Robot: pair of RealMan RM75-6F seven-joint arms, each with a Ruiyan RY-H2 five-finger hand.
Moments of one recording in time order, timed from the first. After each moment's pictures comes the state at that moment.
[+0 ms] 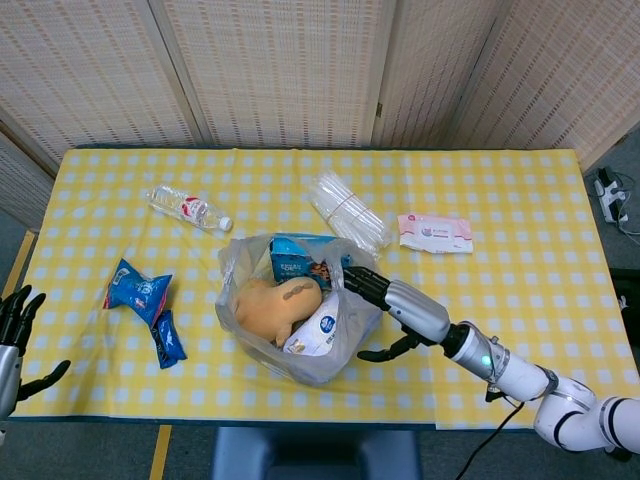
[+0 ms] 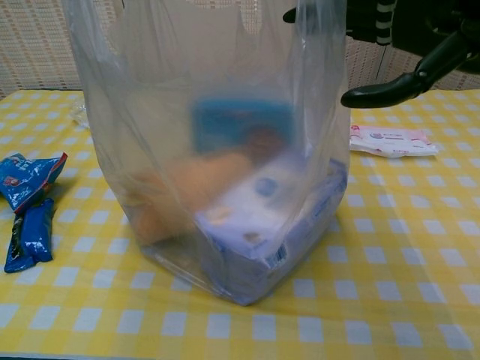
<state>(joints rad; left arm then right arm) -0.05 -1.13 -0.06 -1.55 1.59 1.64 -0.02 0.77 -1.19 -0.03 -1.59 -1.84 1.30 0.89</state>
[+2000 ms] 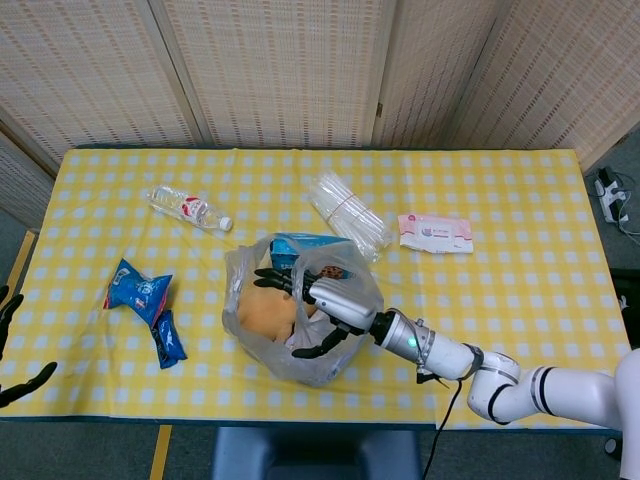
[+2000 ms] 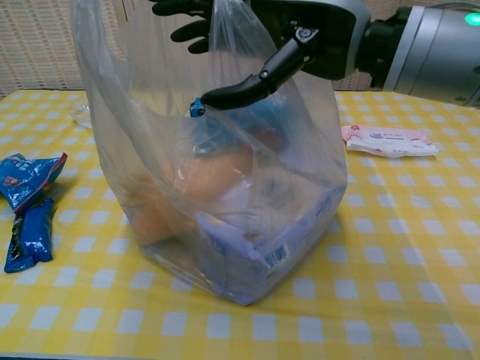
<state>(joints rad) -0.02 -1.09 -0.06 -1.55 1.62 1.71 -0.13 0.98 -1.35 0.09 -1.58 -1.71 1.06 0.91</state>
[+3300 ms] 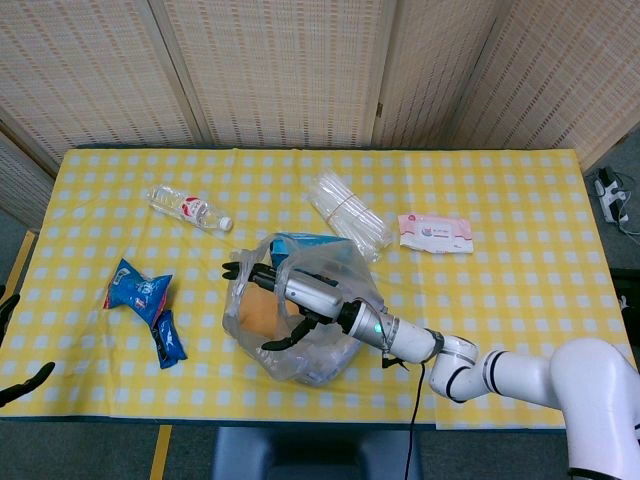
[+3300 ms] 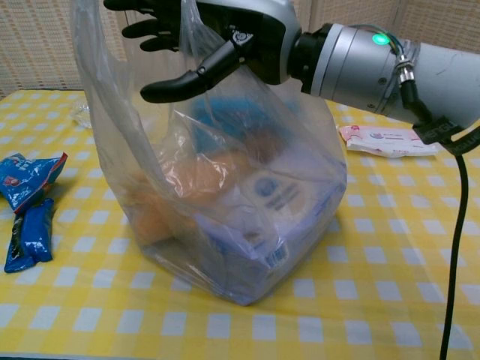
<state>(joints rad) -0.02 -1.08 -0.06 -1.54 1.62 1.71 -0.16 1.08 -1.55 0.12 -1.33 -1.72 1.10 1.09</state>
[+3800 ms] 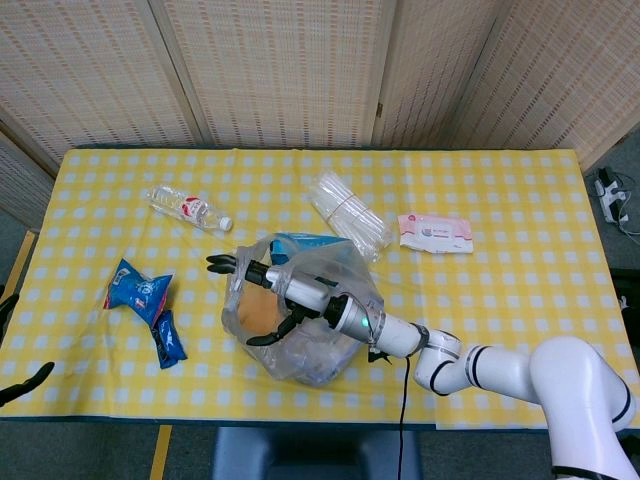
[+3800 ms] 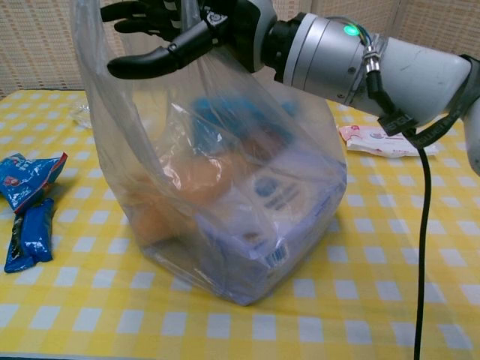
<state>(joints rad) -0.02 -1.08 -0.06 -1.54 1.62 1.72 -0.17 1.13 -1.61 0.14 -1.26 -1.72 1.13 1.17</state>
